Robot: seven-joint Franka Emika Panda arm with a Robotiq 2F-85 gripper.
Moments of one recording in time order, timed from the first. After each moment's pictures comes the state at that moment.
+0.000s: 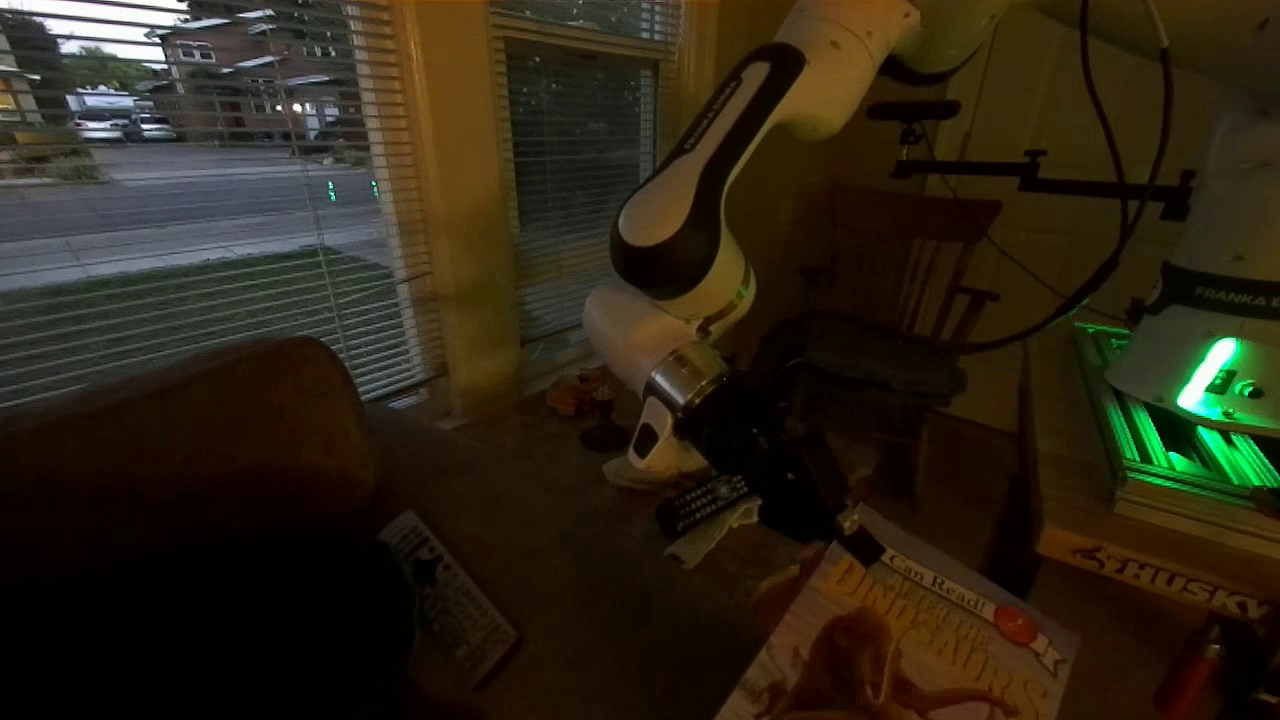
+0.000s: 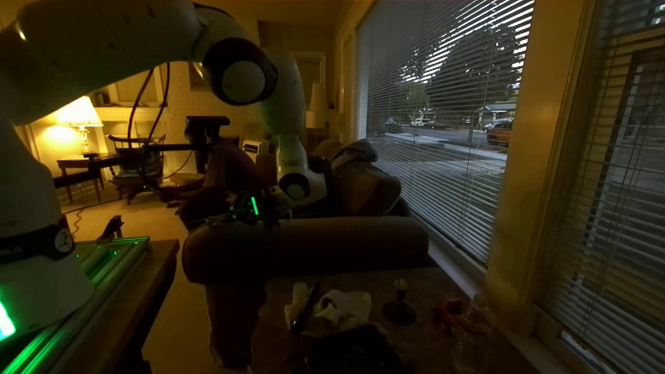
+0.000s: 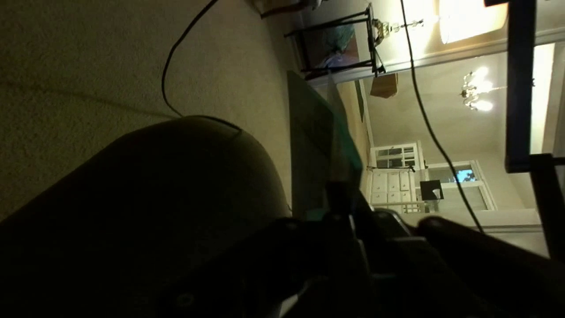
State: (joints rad) arm 0.10 1.13 0.60 -1.68 0.35 1.84 -0.63
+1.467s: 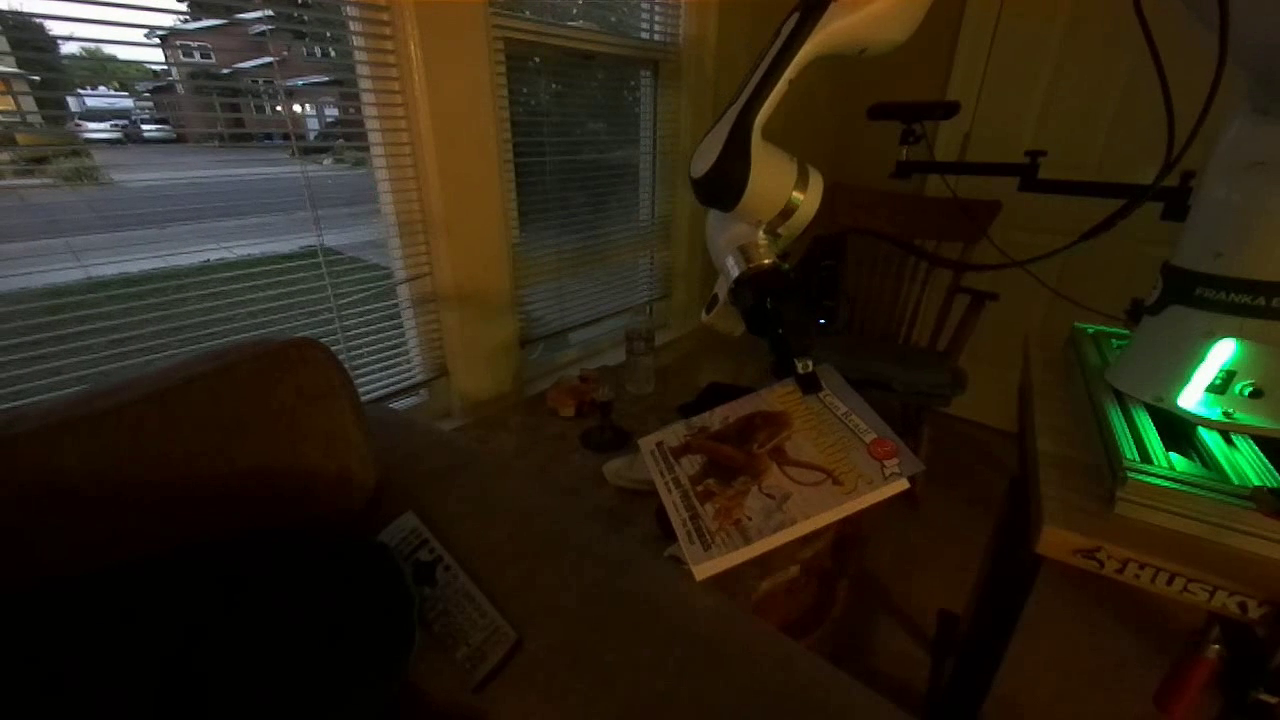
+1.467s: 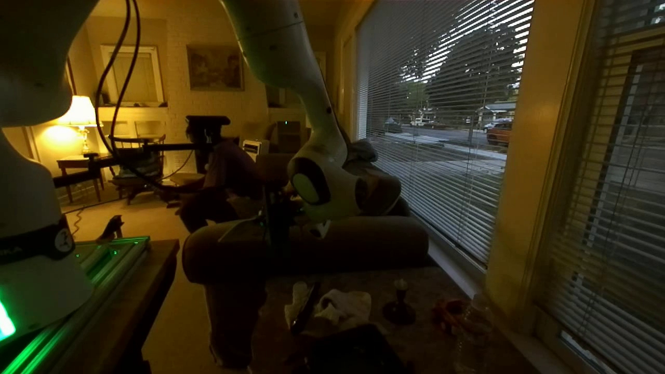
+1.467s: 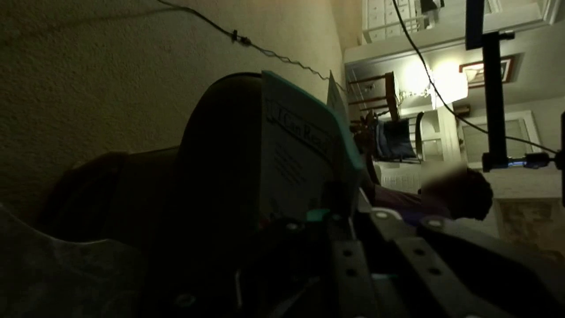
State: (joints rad) arm -0.16 0.71 0.32 -2.11 0.73 1.89 -0.89
